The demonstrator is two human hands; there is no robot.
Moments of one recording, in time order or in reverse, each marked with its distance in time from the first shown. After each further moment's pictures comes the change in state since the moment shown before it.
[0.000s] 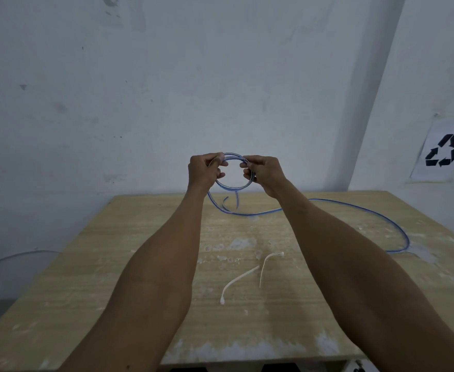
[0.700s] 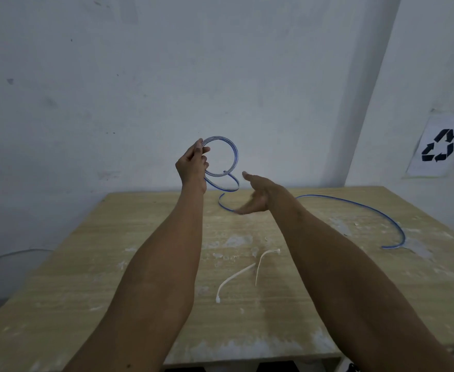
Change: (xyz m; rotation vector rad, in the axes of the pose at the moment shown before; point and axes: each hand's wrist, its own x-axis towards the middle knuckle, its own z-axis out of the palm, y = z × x) left_hand 0.012 -0.007 0.008 -0.562 0.278 -0.164; right_hand -0.016 0.018 0.007 0.185 -0.007 0.747
